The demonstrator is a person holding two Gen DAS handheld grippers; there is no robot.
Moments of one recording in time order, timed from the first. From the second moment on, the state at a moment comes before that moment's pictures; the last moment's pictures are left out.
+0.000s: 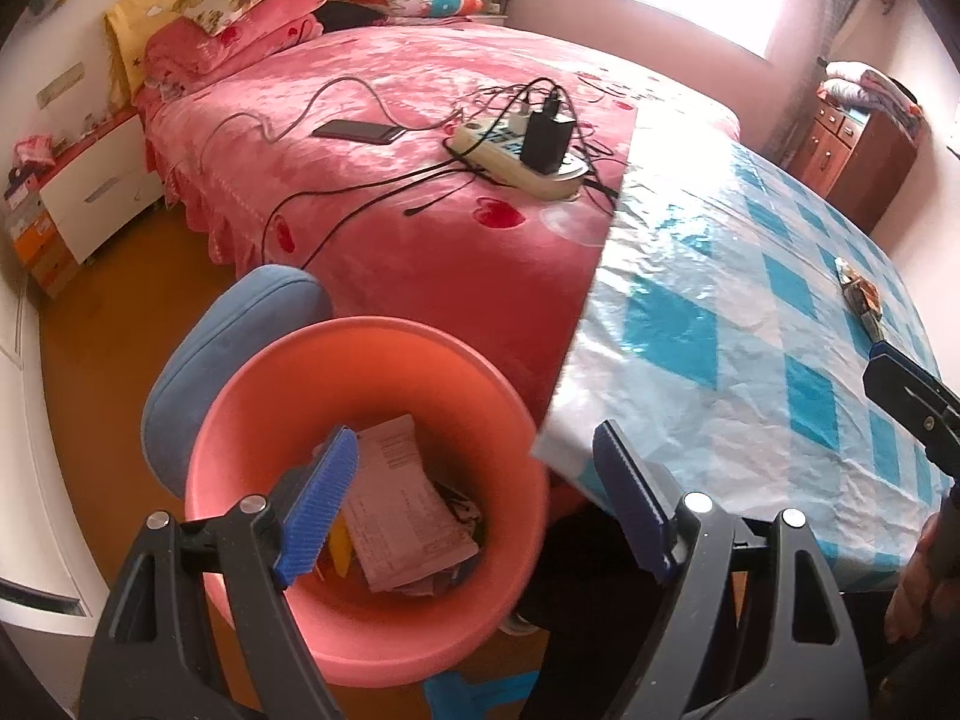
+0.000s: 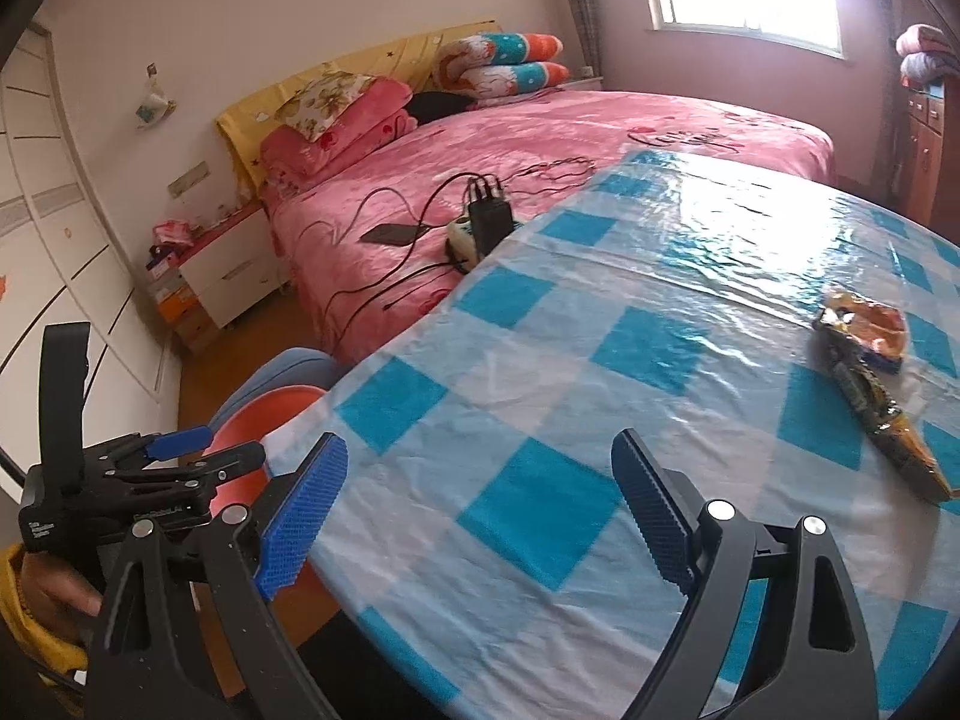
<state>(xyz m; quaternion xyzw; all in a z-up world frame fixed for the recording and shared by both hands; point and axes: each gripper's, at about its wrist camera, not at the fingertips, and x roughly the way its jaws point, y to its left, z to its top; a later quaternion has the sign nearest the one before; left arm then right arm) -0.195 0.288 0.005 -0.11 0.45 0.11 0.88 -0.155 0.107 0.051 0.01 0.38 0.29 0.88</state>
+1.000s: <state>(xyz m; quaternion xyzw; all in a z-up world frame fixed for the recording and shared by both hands) -0.160 0.184 0.023 -0.03 0.45 0.06 0.89 -0.135 0.011 0.048 0.06 0.37 0.23 0.90</state>
